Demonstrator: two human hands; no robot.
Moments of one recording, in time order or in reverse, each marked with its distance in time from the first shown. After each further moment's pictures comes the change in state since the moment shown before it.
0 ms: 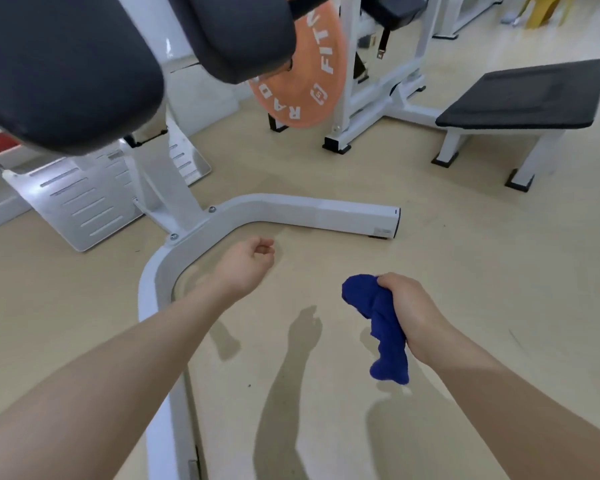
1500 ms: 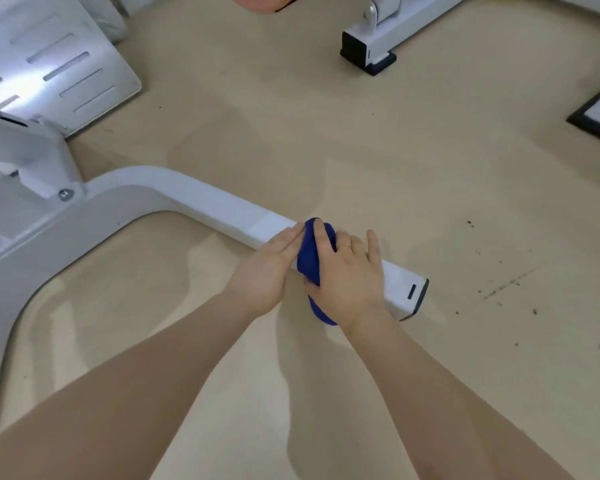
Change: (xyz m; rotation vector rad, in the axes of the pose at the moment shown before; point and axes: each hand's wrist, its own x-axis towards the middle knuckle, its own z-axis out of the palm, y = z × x) left_hand 0.417 -0.034 0.267 0.541 -0.173 0.131; right_hand 0.537 -0.073 -0.063 -1.517 0.051 -0.771
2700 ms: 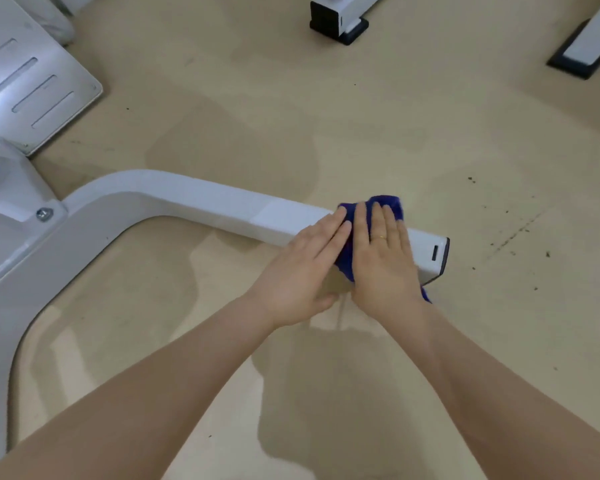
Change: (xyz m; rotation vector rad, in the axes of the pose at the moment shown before) left_hand -0.011 0.002 0.005 0.147 -0.059 0.413; right_hand -0.027 -0.005 0.002 0.017 -0.042 0.206
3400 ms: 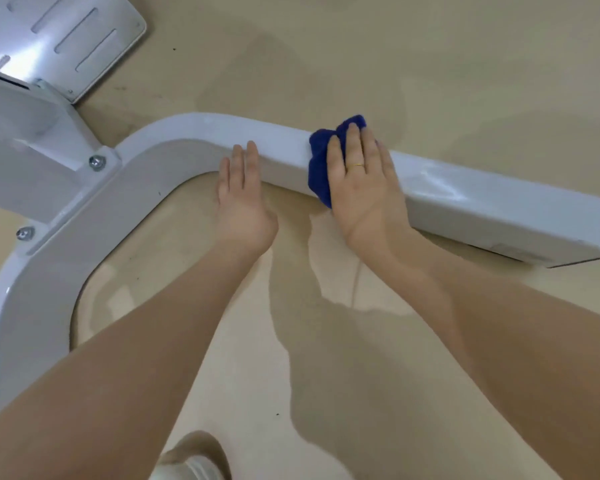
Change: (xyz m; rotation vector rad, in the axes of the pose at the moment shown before) left_hand -0.059 -0.137 -0.010 -0.015 0.203 -0.821; right_hand 0.067 -0.126 0.016 -0.131 0.089 -0.243
